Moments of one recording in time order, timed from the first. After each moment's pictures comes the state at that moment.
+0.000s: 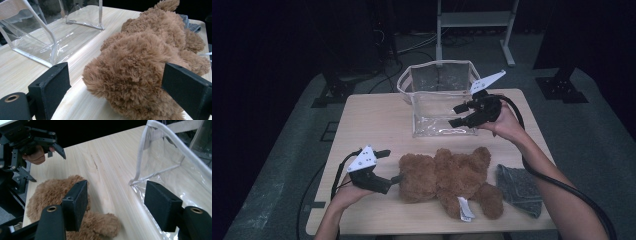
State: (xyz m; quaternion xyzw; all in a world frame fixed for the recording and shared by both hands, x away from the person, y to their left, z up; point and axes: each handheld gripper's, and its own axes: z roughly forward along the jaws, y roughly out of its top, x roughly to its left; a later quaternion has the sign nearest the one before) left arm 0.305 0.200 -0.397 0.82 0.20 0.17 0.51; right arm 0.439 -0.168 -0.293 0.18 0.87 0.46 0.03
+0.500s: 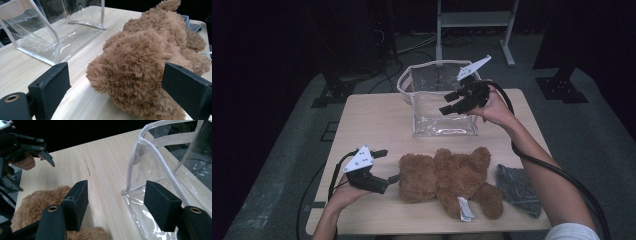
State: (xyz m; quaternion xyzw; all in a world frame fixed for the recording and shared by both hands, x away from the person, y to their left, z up) left arm 0.304 0.208 -0.396 0.81 0.21 0.17 0.51; right arm 0.474 -0.143 -0.275 0.17 0.88 0.44 0.04
